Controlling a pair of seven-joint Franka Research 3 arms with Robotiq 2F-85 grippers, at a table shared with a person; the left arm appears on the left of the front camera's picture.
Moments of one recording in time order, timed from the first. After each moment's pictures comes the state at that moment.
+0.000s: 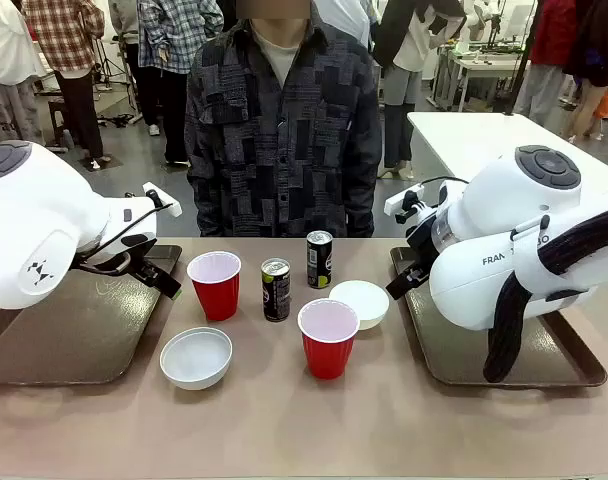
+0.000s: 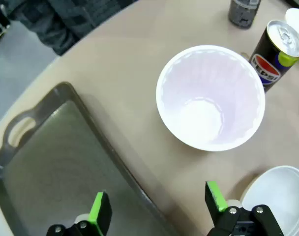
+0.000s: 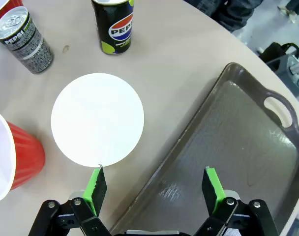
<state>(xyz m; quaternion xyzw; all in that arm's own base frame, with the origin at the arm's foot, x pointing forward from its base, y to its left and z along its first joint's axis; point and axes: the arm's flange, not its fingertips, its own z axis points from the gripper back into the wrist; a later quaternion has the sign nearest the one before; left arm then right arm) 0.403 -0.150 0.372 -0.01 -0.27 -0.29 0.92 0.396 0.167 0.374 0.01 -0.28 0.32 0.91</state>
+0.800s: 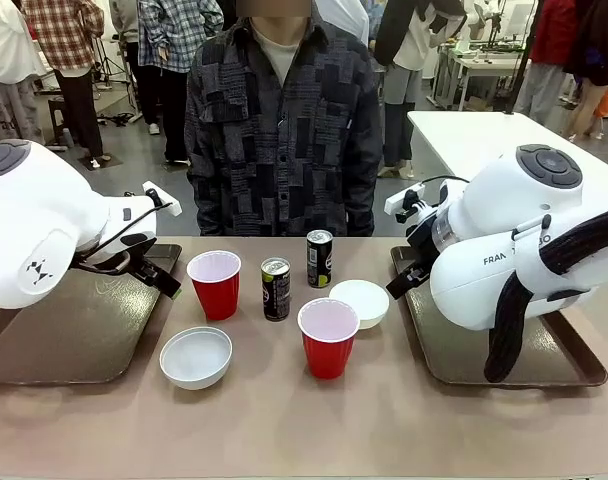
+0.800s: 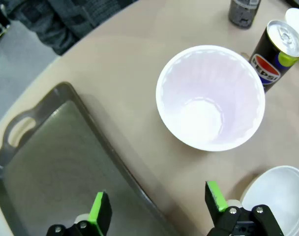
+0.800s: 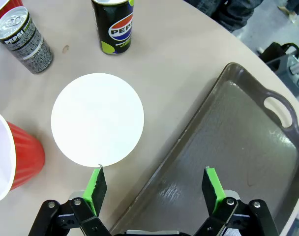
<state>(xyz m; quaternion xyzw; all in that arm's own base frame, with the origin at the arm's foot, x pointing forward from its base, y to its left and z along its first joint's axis) 0.403 -0.150 0.372 -0.01 -0.27 -0.29 0.92 0.396 0.167 0.374 0.01 -0.28 0.32 0.91</state>
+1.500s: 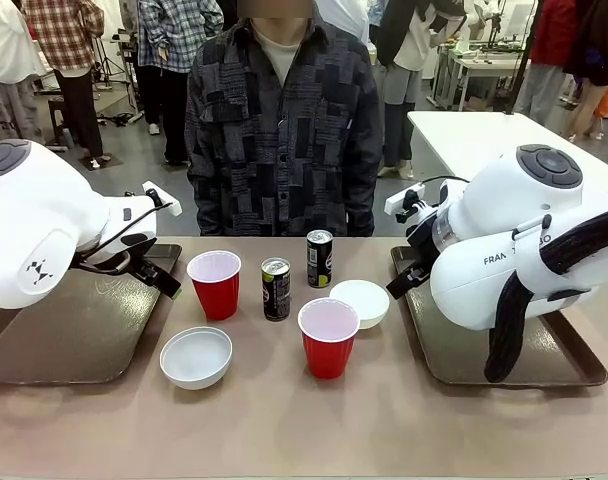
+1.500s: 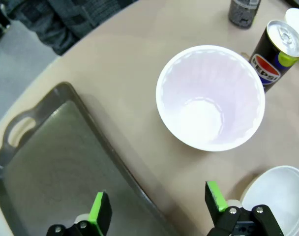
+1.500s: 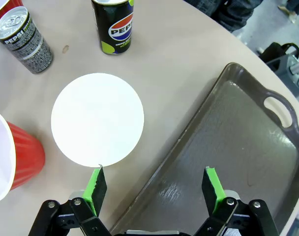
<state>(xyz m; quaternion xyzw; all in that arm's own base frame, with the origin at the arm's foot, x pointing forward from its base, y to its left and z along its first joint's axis) 0.403 -0.150 0.372 -0.01 -0.27 -0.29 0.92 0.396 0.167 0.374 0.01 -0.28 0.32 0.91</state>
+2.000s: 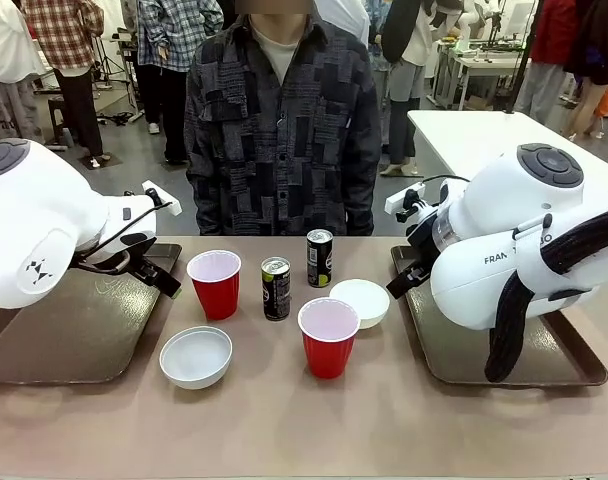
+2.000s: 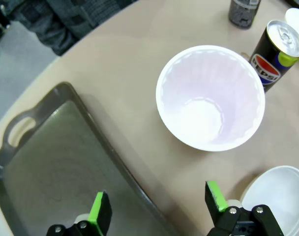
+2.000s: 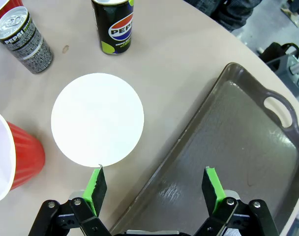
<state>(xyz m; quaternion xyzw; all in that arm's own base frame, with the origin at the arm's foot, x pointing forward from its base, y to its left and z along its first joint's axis) 0.403 -0.150 0.372 -0.01 -0.27 -0.29 0.92 0.396 0.167 0.374 0.01 -0.28 0.32 0.91</state>
